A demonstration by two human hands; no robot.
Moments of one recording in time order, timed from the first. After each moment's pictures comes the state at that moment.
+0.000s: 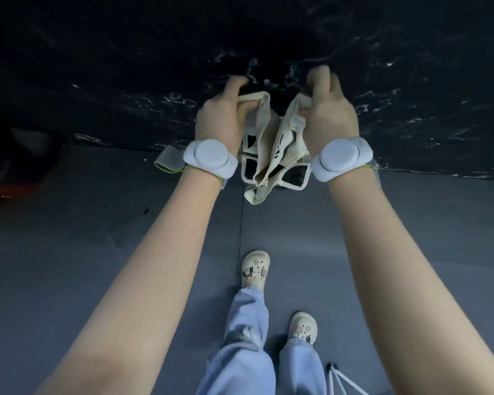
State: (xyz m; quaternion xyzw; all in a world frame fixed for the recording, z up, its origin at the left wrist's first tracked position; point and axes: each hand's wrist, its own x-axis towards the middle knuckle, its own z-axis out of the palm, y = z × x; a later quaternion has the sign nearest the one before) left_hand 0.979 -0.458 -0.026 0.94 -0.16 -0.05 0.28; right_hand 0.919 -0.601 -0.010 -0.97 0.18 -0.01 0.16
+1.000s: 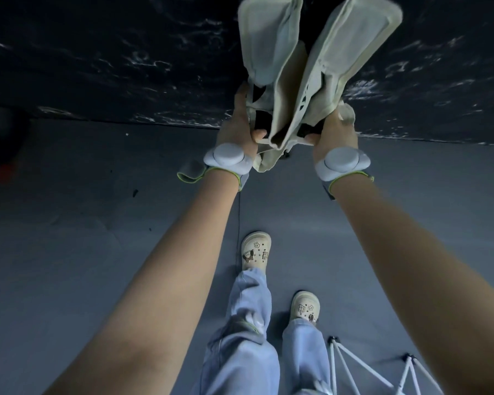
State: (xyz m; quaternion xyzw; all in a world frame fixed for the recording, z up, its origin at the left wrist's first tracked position) left_hand 0.972 -0.481 -0.151 0.92 -0.04 -0.28 0.26; right_hand 0.911 -0.617 -0.137 -0.85 0.40 0.21 0.28
